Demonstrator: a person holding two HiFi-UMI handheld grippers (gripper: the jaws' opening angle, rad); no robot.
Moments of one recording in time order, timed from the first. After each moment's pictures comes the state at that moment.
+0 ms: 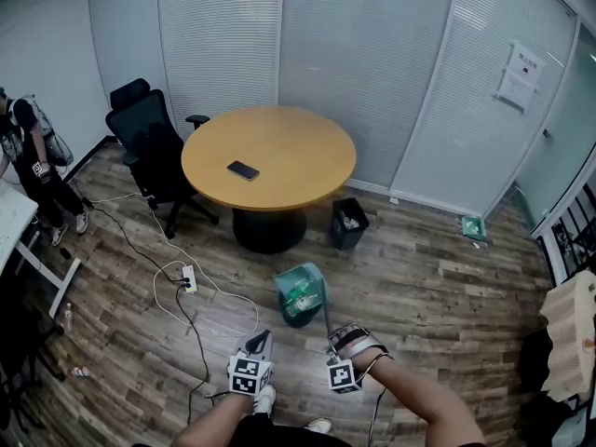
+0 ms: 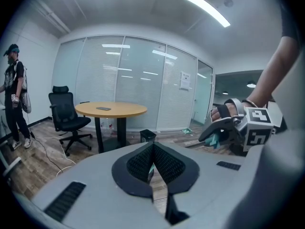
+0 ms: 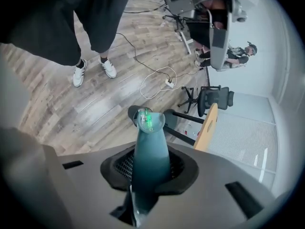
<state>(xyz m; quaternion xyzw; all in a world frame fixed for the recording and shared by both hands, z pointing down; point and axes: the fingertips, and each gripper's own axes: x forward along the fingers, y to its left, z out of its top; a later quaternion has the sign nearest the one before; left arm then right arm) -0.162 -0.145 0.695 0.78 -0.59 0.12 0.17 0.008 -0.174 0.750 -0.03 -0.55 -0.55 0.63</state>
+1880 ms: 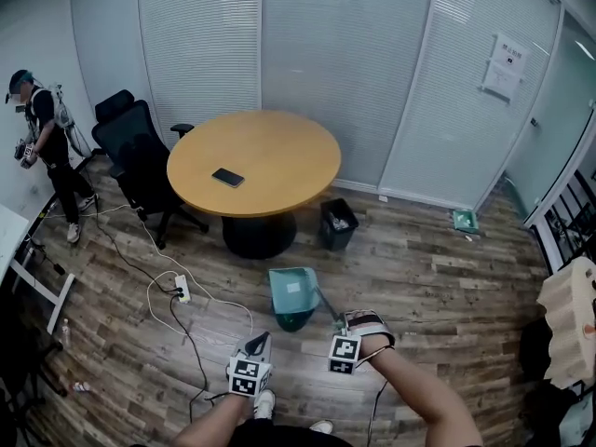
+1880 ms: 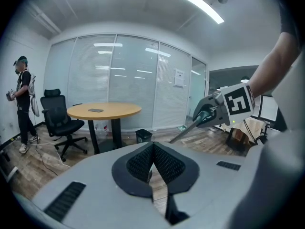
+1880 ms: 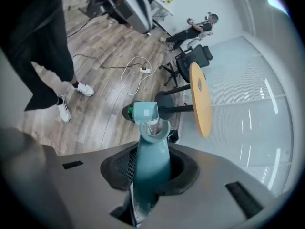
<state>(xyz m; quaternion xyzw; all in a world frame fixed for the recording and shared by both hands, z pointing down) -0.141 -0.165 0.693 0.80 -0.57 0.14 0.15 0.040 -0.240 0.713 0.14 -0.66 -0.34 0.66</state>
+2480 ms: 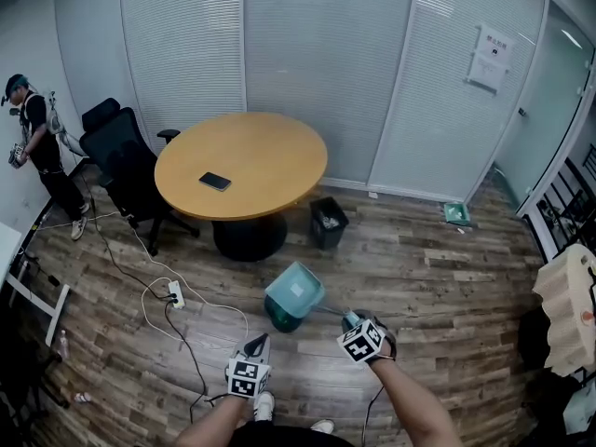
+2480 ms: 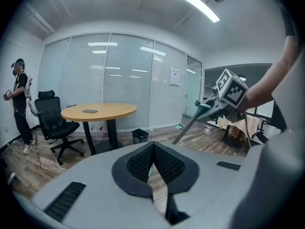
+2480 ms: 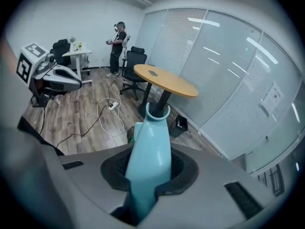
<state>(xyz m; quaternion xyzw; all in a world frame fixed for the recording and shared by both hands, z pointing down) -0.122 -0.171 0.692 0.81 -0.55 0.15 0.15 0.084 -0.254 0.692 0.38 -0.80 0.01 0.47</state>
